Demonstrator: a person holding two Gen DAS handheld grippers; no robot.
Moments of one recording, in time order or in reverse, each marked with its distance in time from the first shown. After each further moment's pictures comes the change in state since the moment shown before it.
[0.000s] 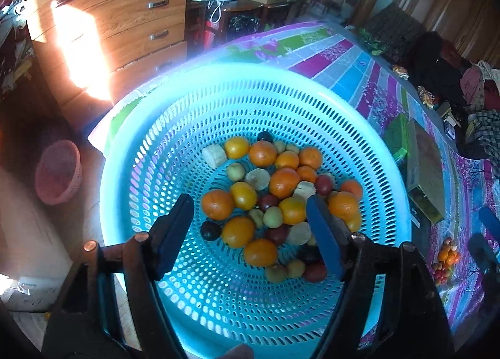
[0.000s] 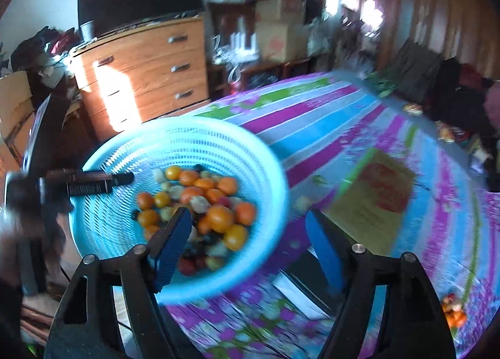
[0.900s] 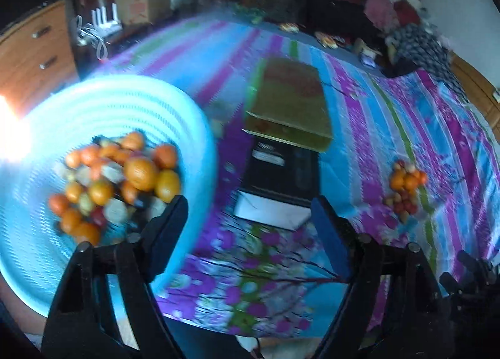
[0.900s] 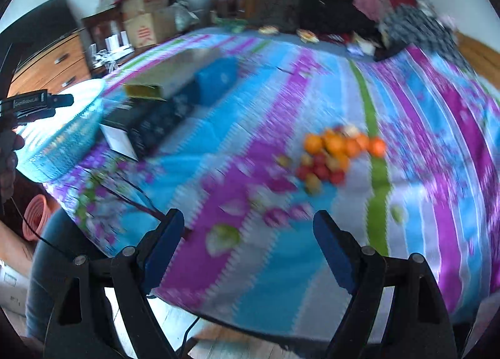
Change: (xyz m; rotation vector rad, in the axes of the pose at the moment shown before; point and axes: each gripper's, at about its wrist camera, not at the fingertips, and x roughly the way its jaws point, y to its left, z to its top) left arm 0.000 -0.191 -0.089 0.377 0.002 -0.239; right arm -0.145 -0.172 -0.267 0.427 0.119 -0.343
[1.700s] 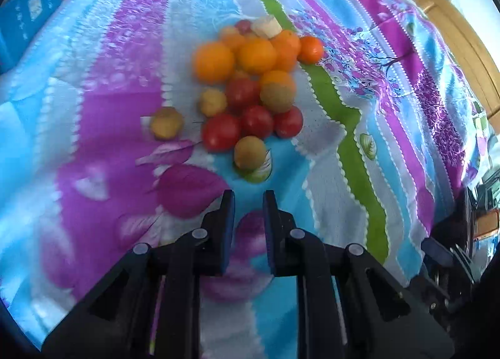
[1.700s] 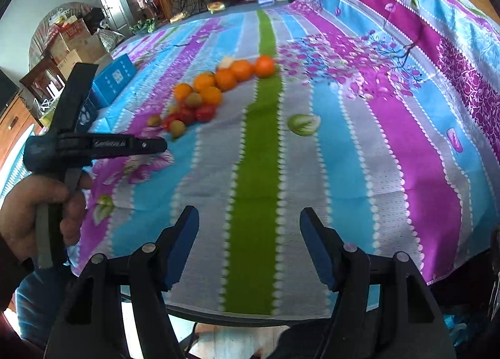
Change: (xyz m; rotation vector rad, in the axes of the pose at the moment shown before) left arm 0.167 -0.268 -0.071 0.304 0.373 -0.411; right arm 0.022 -0.166 -0.081 0.326 0.077 -0.063
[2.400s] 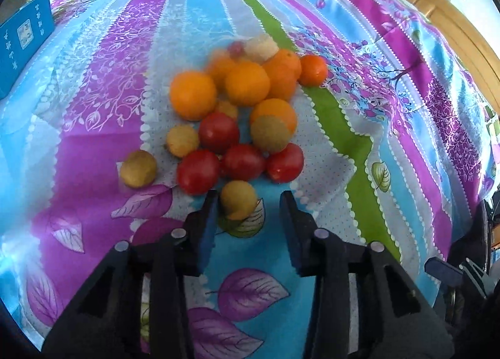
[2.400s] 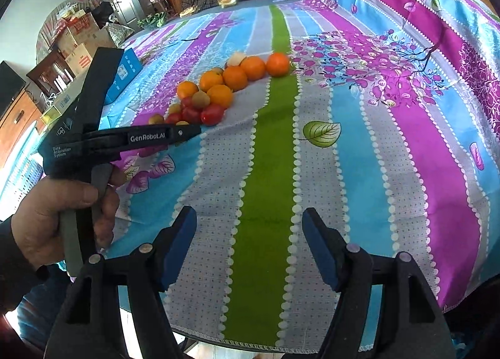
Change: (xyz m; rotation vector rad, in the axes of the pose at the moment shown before) left arm 0.021 -0.014 0.020 0.032 -0.108 0.052; right arm 0.026 0.005 0.016 -0.024 0.013 0.047
